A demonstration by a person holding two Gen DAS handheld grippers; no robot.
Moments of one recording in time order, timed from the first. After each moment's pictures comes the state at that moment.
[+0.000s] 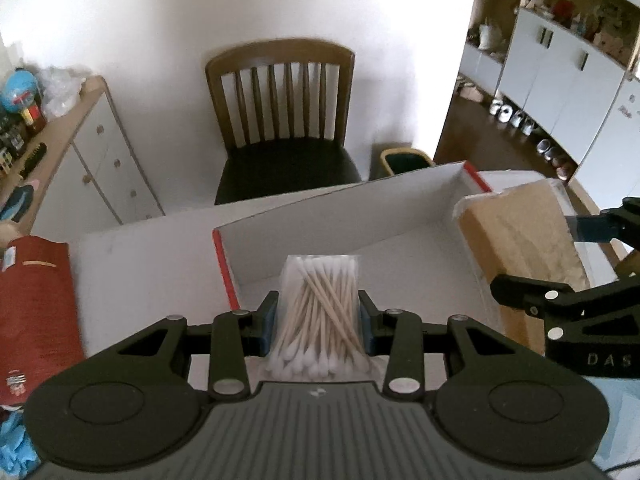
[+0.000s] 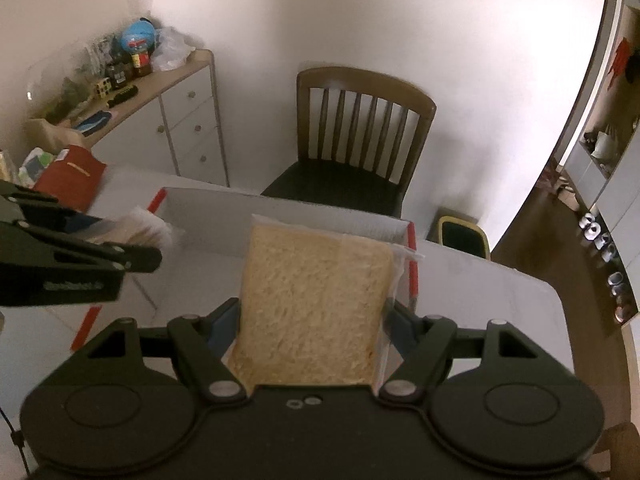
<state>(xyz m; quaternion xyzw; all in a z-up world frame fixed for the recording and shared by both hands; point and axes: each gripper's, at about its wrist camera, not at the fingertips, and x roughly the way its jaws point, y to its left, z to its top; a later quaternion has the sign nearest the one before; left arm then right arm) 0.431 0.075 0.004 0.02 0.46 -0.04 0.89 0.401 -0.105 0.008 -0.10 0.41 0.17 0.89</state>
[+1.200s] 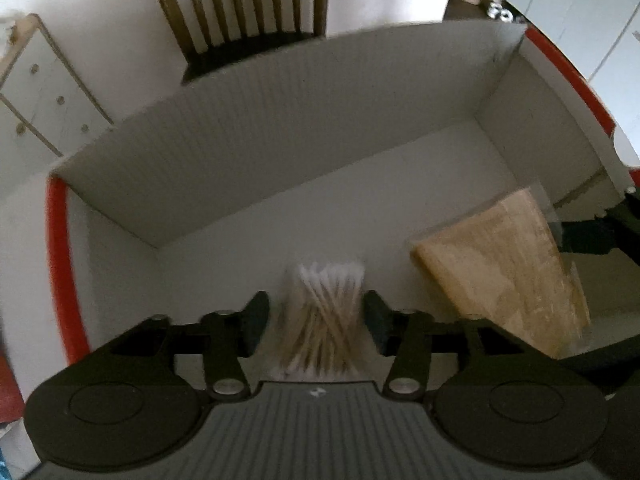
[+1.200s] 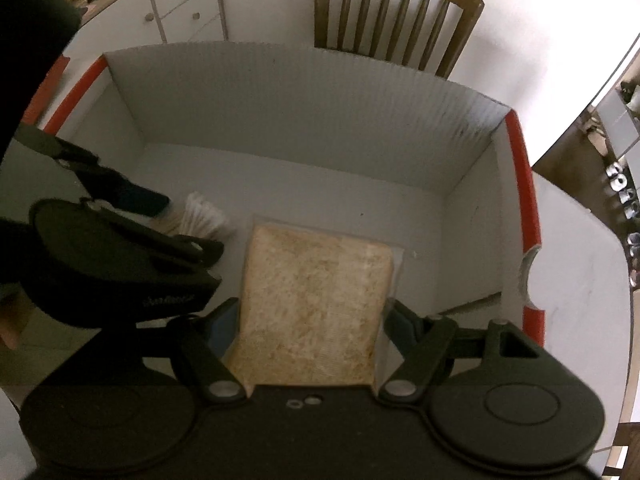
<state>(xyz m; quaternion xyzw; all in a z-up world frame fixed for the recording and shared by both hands) 0.500 0.053 -0.113 0.05 0.58 -0.06 0.81 0.448 -0.083 -0.090 -0.14 0.54 0.17 0.81</state>
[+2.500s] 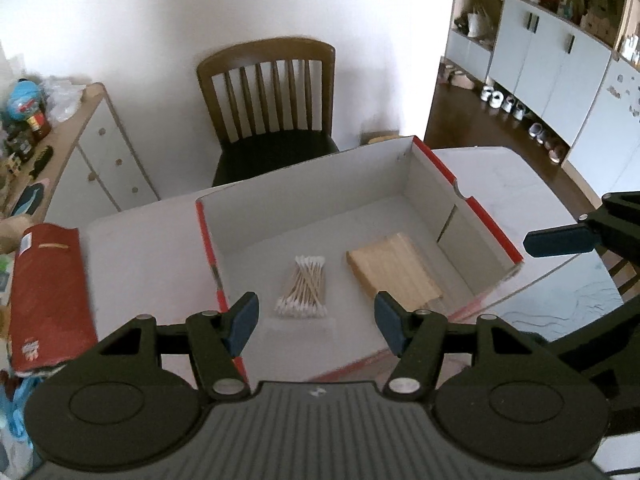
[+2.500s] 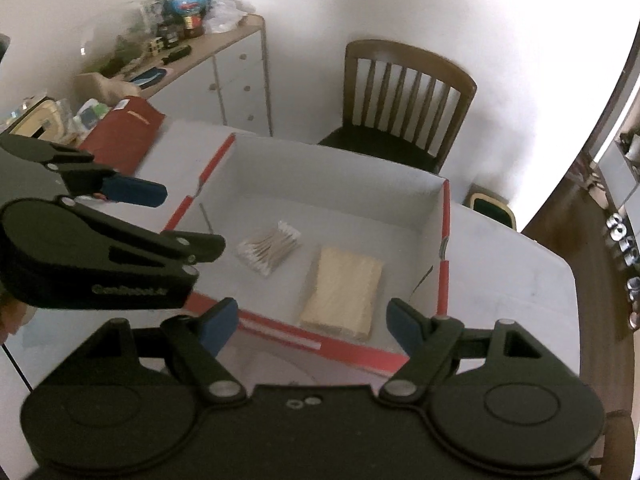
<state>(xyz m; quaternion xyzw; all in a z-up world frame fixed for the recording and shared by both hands) 0.345 0.030 0.023 0.04 0.45 -0.04 0.89 0.334 -0.113 0.039 -0.12 0.45 0.23 0.85</state>
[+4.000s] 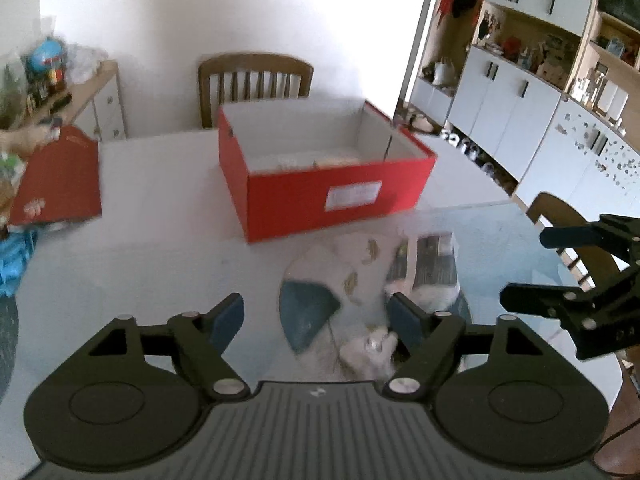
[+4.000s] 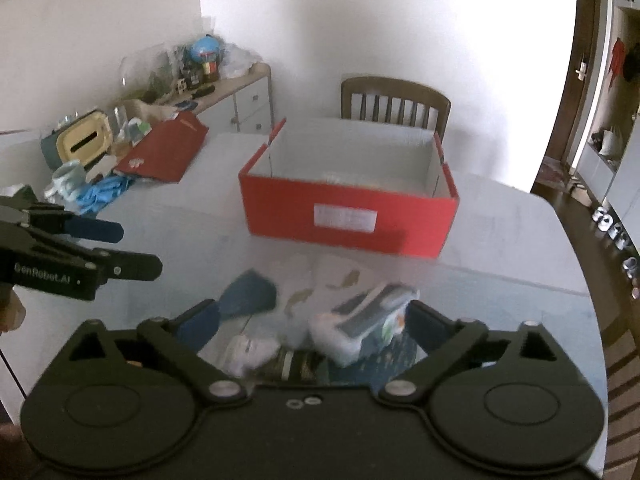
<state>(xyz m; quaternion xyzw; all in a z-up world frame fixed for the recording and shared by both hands) 0.111 0.082 -0.024 -0.04 0.39 -0.09 0.91 0.120 -0.145 0.004 -0.07 0.37 0.21 0.90</state>
